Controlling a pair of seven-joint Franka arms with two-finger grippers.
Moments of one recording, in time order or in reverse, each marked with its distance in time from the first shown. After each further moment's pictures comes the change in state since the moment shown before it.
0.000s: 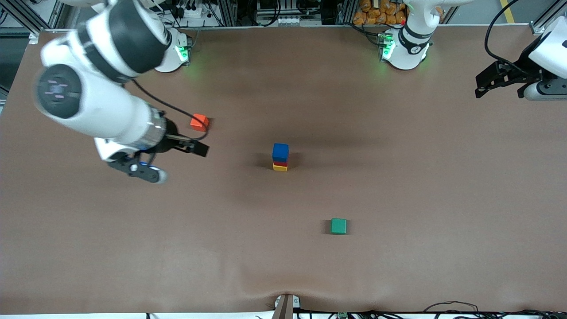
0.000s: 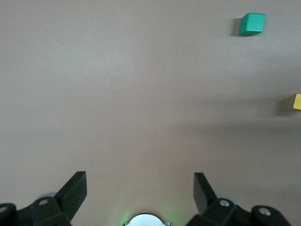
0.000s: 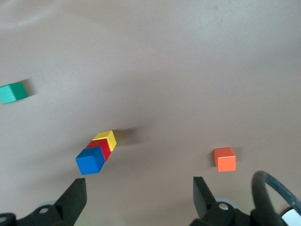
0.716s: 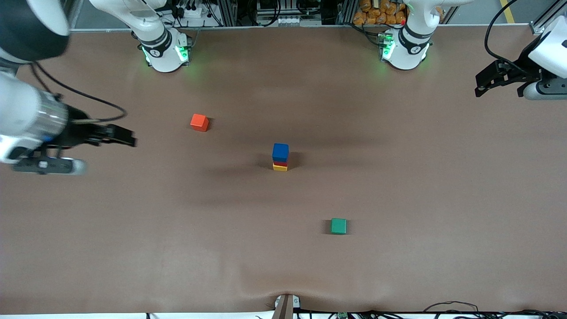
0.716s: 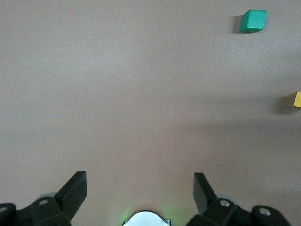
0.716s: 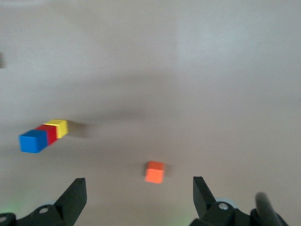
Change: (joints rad) left arm 0.000 0.000 0.000 0.001 0.000 -0.012 0.001; right arm -0.152 -0.105 -0.087 0.000 -0.069 -0.138 -0.545
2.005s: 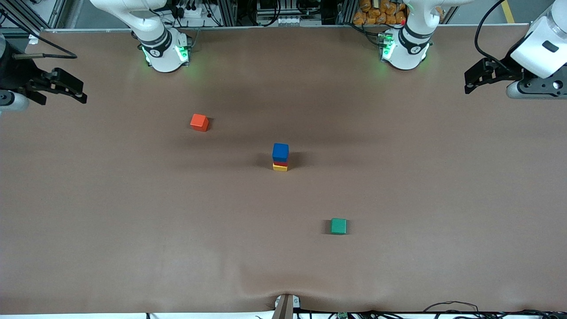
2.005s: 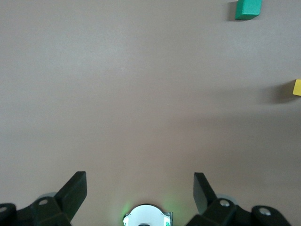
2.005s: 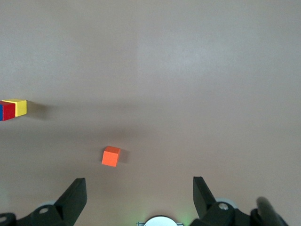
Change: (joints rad) left arm 0.002 0.000 -0.037 -0.006 0.000 -0.025 -0.002; right arm -0.027 -0.355 -0.066 -0.380 -0.068 0.077 -0.152
